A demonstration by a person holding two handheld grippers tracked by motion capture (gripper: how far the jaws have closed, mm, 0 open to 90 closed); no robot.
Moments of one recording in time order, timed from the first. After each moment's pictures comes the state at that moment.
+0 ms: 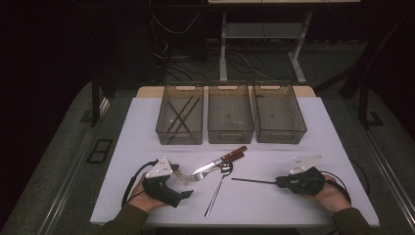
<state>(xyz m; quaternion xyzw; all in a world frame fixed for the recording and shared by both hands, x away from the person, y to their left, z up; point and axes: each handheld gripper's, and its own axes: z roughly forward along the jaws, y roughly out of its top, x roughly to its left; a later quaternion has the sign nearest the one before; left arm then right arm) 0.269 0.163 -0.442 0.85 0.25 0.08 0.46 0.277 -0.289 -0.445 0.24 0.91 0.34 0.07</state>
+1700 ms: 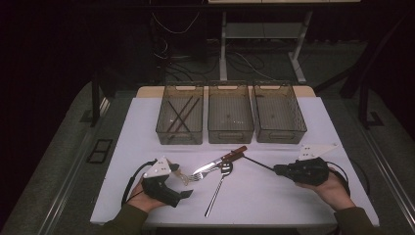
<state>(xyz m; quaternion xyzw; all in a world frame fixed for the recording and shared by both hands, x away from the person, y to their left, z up) 0.268 0.165 -0.441 0.84 0.25 0.08 0.47 0.285 -0.288 -0.404 0.26 0.86 0.43 0.07</state>
